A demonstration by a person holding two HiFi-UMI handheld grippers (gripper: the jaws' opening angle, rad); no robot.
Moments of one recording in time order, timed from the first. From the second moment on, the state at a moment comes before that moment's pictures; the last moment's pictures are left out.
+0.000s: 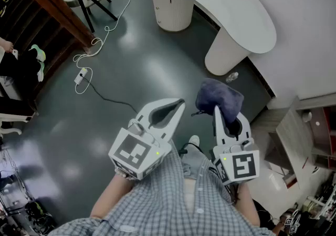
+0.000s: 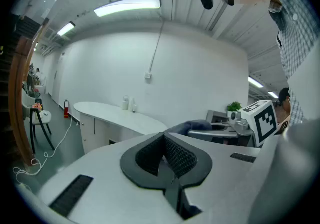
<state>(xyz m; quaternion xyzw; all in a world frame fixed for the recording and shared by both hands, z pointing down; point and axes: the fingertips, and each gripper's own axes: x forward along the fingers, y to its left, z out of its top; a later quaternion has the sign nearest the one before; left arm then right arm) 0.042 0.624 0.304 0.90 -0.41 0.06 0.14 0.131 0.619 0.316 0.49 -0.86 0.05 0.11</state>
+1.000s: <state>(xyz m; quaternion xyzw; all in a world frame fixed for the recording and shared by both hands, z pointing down) -0.009 0.629 0.349 0.90 -0.35 0.20 0.14 0.102 0.622 0.317 0.56 -0.82 0.05 0.10</state>
